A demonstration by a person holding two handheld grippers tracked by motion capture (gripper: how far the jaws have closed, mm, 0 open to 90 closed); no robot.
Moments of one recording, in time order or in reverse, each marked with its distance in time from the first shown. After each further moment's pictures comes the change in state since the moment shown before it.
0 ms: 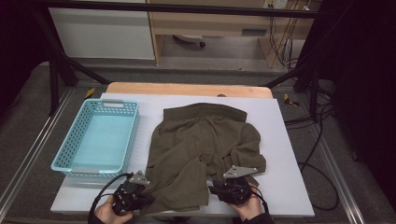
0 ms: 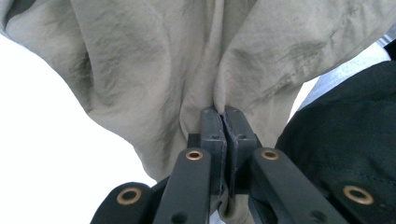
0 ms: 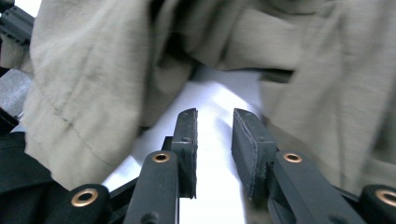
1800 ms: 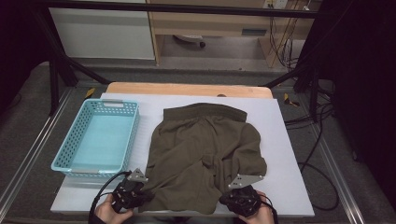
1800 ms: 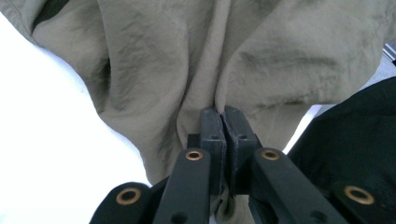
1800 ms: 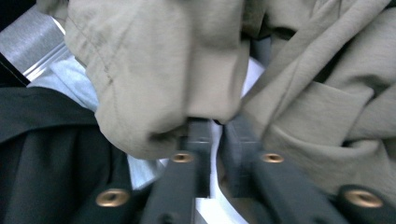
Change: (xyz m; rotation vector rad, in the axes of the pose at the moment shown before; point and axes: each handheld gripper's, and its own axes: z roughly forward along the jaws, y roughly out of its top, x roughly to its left) left arm 0.004 0.001 0.001 -0.033 0.026 -0.029; right arm 0.018 -0.009 -0.036 0.094 -0.017 -0.069
